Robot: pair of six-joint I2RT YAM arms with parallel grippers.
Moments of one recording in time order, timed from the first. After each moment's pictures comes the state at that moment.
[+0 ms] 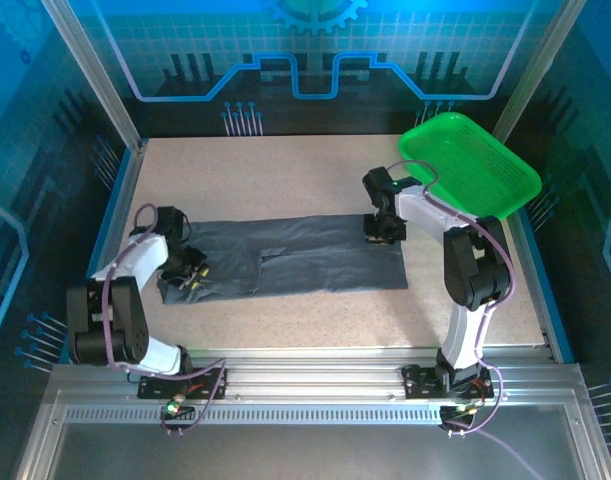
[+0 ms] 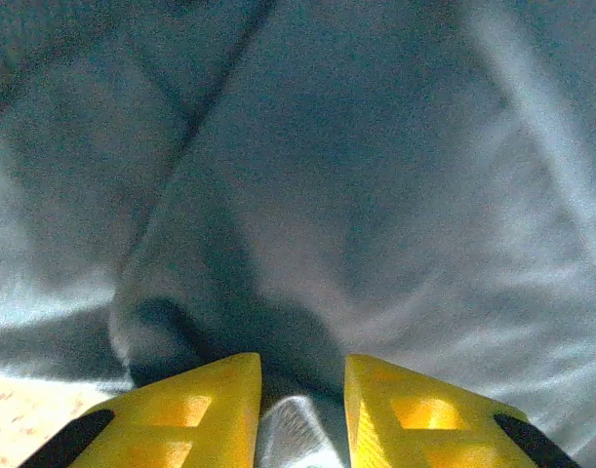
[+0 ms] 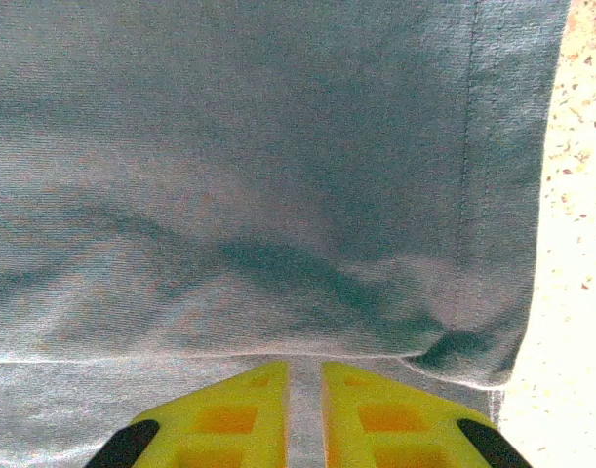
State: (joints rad) left arm 0.12 1.43 0.81 -0.82 0.15 -0.87; right arm 0.35 1.89 1.39 -0.93 0.05 0.44
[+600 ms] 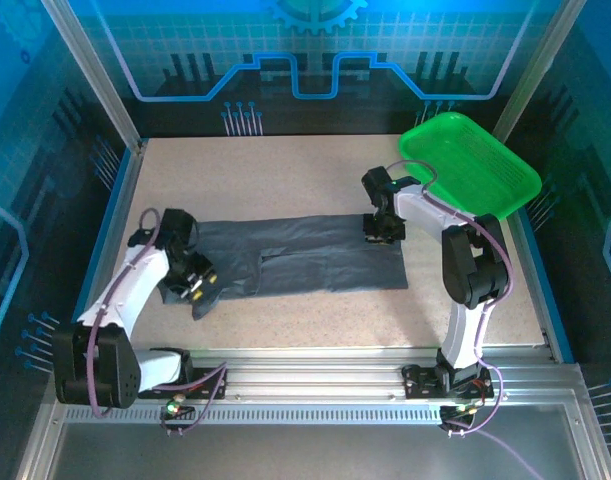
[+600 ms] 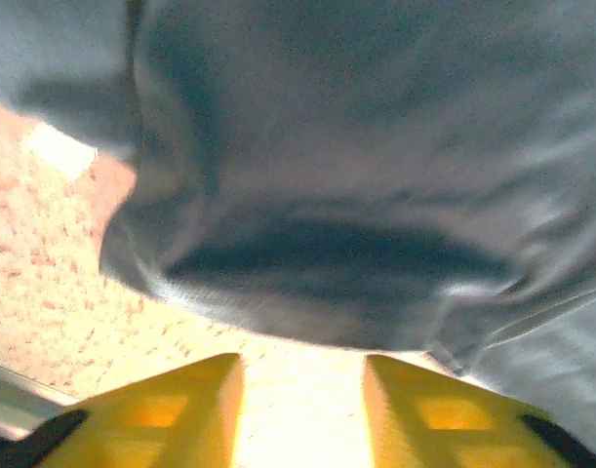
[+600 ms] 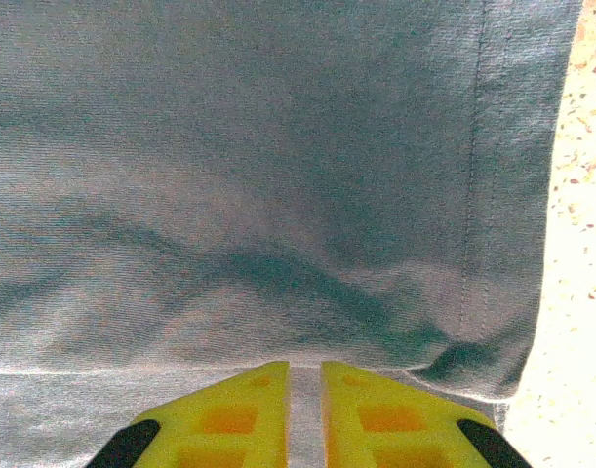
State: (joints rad) left arm 0.02 1.24 0.88 -1.05 0.13 -0.90; right arm 0.35 1.90 1.40 -0.93 0.05 0.44
